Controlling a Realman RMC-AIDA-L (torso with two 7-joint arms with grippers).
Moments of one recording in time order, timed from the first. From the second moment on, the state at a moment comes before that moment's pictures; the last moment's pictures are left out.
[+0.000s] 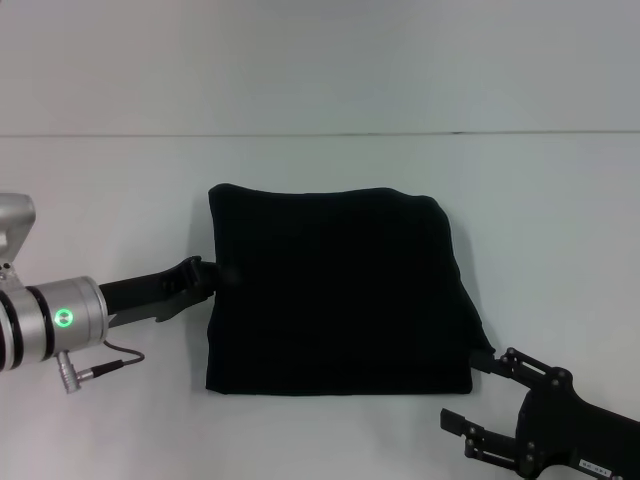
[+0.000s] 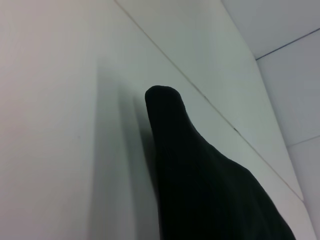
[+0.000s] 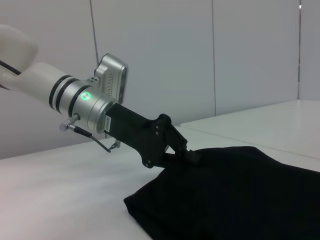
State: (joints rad) left arm -0.56 -2.13 0.61 0.53 2.06 1.16 -2.26; right arm 0.35 2.09 -0.57 -0.24 -1.91 -1.51 0.66
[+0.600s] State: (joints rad) left arm -0.50 -2.13 0.55 0.63 2.06 1.25 -2.07; right arm 0.35 2.09 -0.53 -0.23 -1.91 -1.52 0.65
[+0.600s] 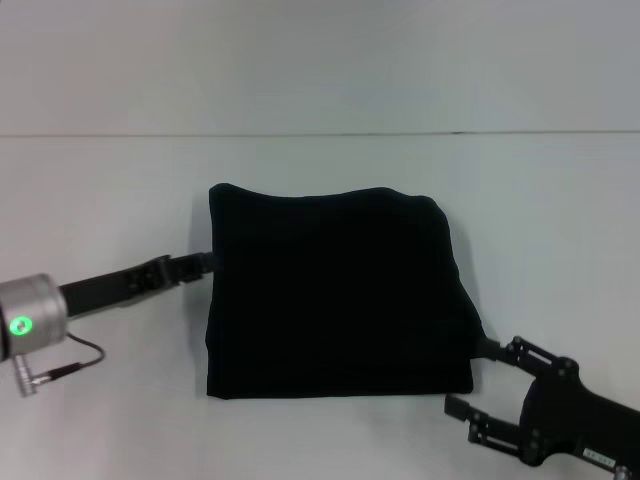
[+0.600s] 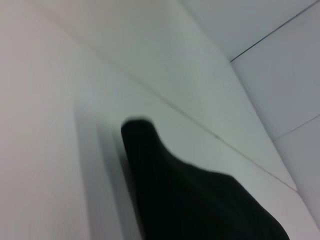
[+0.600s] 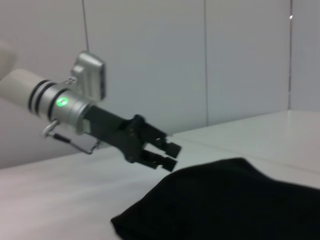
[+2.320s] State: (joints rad) left arm -0.29 -2.17 0.41 0.68 2.14 1.64 -1.03; right arm 0.35 2.10 -0.47 -0.14 -1.89 -1.43 0.53
